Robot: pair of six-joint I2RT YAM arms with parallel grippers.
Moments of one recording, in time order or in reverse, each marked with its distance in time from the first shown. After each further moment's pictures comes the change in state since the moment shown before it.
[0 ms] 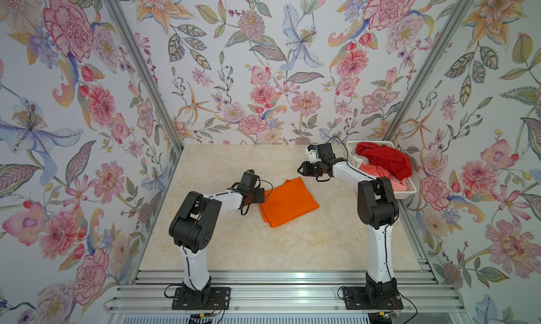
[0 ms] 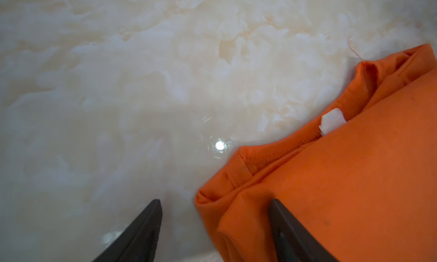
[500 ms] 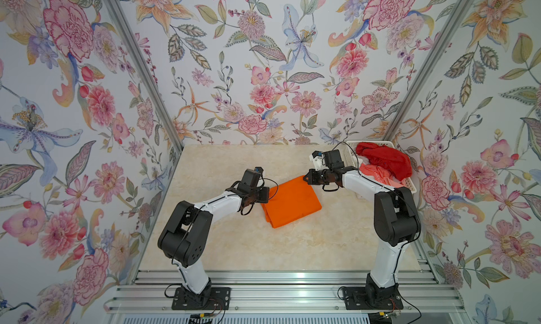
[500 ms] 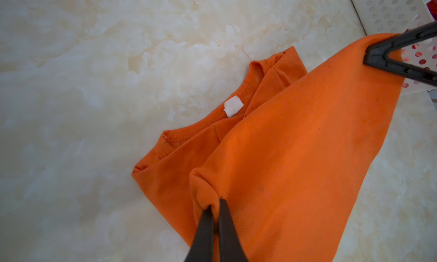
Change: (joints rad) left arm -0.065 -0.152 -0.019 -0.042 0.193 0.034; right arm 0.015 -0.266 -0.315 0.042 -0.042 -0.001
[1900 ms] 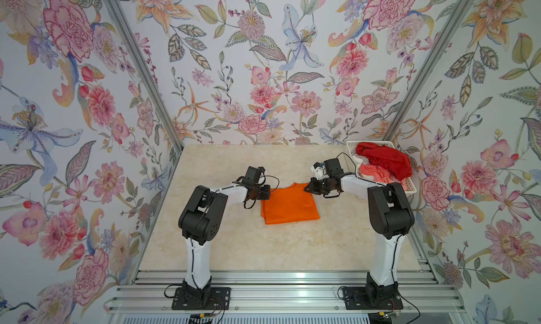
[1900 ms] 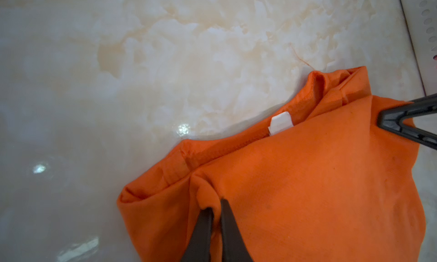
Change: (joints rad) left arm 0.044 0.275 0.183 -0.003 0.113 -0.005; right arm -0.035 0.080 -0.090 0.023 -0.096 0.063
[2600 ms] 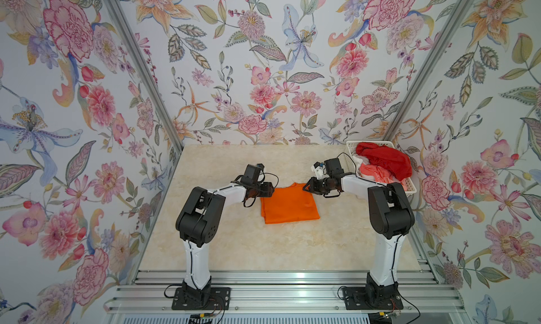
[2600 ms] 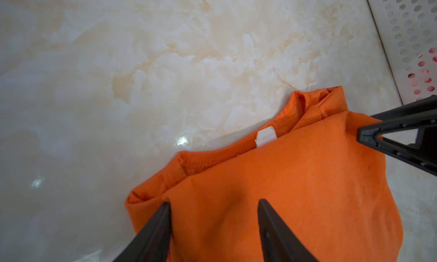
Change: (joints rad) left arm 0.002 -0.036 -0.003 0.035 -0.005 -0.006; right arm -0.005 0.000 0.000 0.008 -0.017 0.016
